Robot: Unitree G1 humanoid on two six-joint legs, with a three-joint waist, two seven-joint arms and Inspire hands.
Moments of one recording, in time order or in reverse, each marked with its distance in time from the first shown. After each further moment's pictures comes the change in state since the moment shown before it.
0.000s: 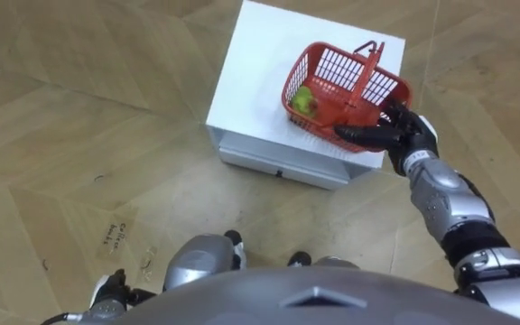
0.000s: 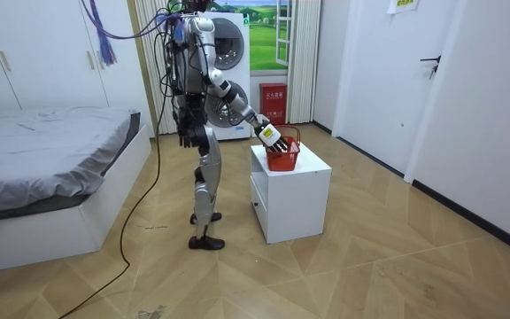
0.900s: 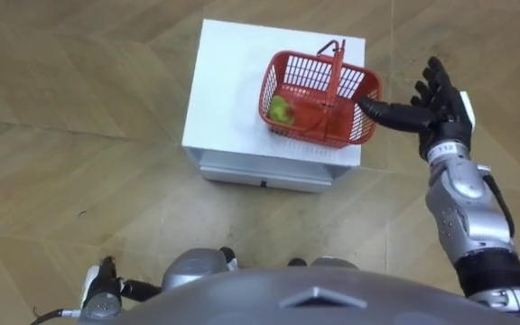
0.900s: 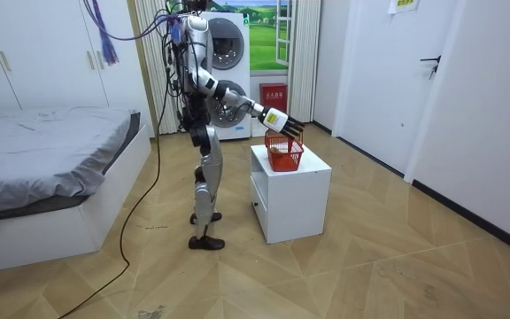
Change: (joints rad) left arm 0.009 0.001 0.008 -0.047 -0.001 -0.066 0.077; right arm 0.177 -0.014 -0.112 -0.422 -0.076 -0.073 -0.148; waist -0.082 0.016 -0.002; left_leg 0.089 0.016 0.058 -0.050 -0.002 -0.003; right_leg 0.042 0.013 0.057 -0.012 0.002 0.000
